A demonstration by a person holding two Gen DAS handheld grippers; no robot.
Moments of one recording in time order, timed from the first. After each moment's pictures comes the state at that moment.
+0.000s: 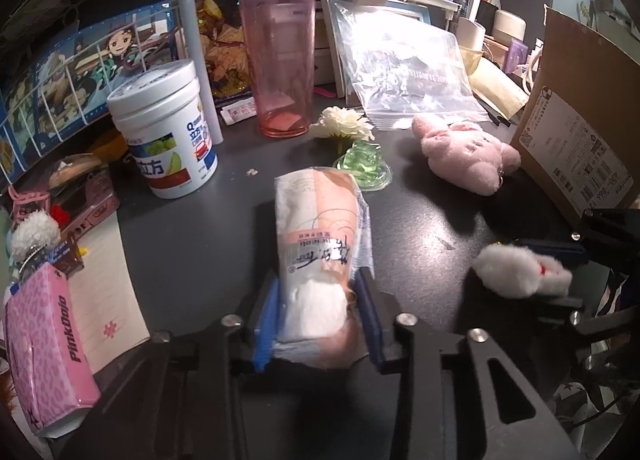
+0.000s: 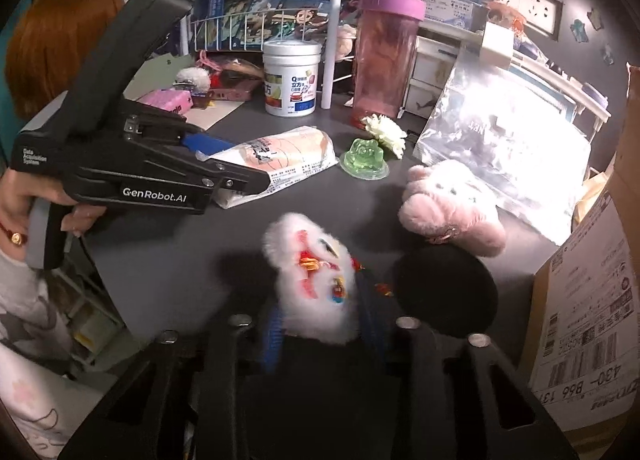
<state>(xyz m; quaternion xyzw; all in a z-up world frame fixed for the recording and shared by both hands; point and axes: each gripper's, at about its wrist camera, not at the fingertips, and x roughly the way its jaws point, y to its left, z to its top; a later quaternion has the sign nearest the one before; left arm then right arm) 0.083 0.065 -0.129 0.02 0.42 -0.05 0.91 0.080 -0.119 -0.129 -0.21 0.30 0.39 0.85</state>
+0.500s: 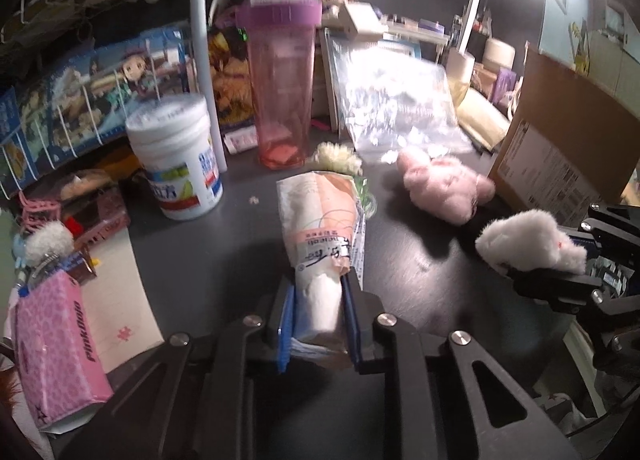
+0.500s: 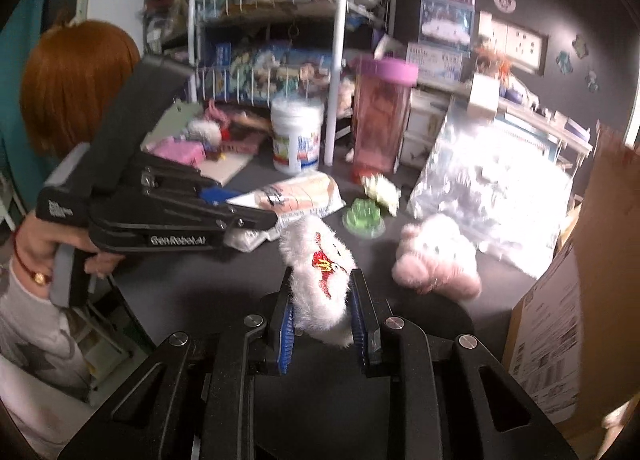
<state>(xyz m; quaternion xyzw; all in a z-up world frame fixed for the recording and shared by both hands) 0.062 0.072 -0.099 0.00 0.37 -0.06 0.93 0.059 -0.125 -0.087 -0.17 0.23 0.40 0.87</state>
